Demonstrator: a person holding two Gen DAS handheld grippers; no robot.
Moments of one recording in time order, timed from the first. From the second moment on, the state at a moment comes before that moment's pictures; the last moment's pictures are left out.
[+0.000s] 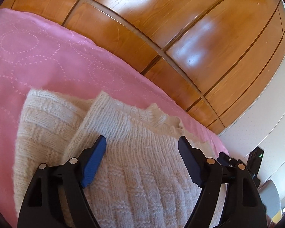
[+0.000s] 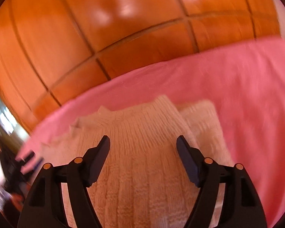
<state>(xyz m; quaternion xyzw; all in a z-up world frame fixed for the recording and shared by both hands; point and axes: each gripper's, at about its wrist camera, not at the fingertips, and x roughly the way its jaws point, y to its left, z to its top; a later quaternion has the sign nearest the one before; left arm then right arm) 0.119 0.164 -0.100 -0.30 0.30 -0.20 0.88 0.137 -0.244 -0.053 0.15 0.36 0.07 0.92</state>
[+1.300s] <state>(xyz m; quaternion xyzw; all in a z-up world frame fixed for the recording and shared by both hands) 0.210 0.016 -0.110 -0.05 0.44 -0.12 0.89 0.198 -0.223 -0.098 0.00 0.43 -0.10 0.90</state>
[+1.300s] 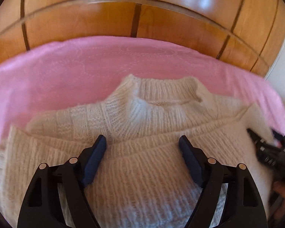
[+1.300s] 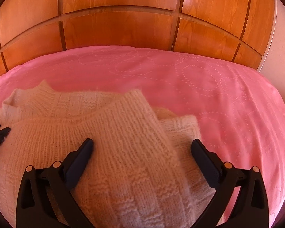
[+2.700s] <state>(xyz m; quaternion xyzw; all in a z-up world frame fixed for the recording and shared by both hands) 0.078 0.100 -0.105 -0.10 0.33 -0.03 0.94 0.049 -0.180 -0.091 -0.09 0.41 0.00 0.91</state>
